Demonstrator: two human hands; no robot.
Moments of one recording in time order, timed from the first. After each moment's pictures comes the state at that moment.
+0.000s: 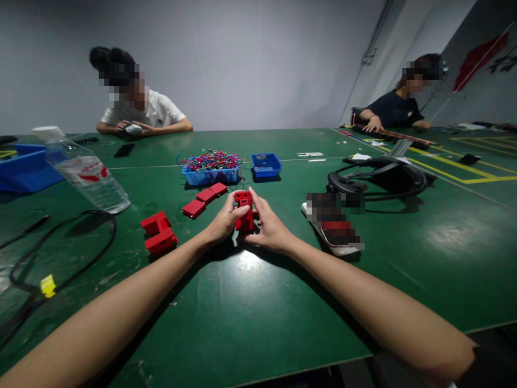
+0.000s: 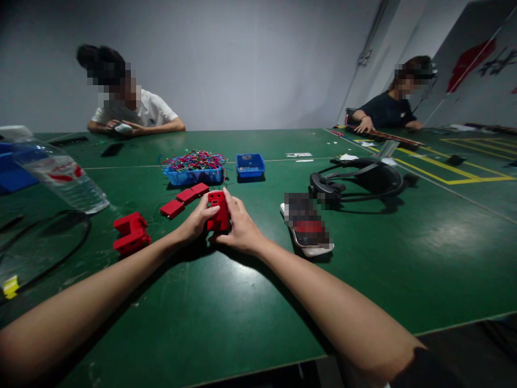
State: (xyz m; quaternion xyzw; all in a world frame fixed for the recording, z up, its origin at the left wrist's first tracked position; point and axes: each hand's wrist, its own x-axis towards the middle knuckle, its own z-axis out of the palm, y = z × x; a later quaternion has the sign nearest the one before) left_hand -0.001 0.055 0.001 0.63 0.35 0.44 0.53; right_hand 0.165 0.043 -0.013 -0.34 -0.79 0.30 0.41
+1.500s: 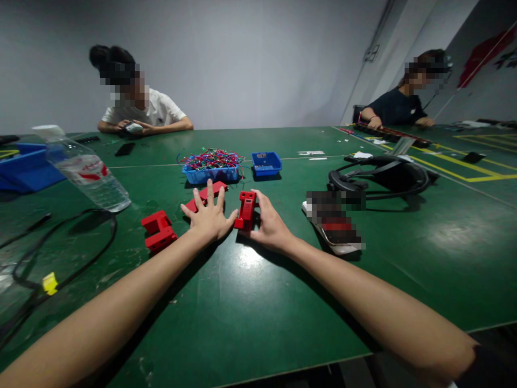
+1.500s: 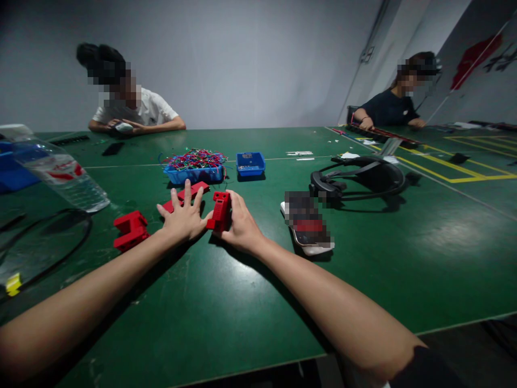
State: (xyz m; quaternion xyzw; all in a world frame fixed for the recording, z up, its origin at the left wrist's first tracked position) left_hand -0.012 0.055 0.008 0.70 0.71 0.10 -0.03; right_hand 0.165 0.046 -0.018 -0.36 -0.79 0.22 0.44
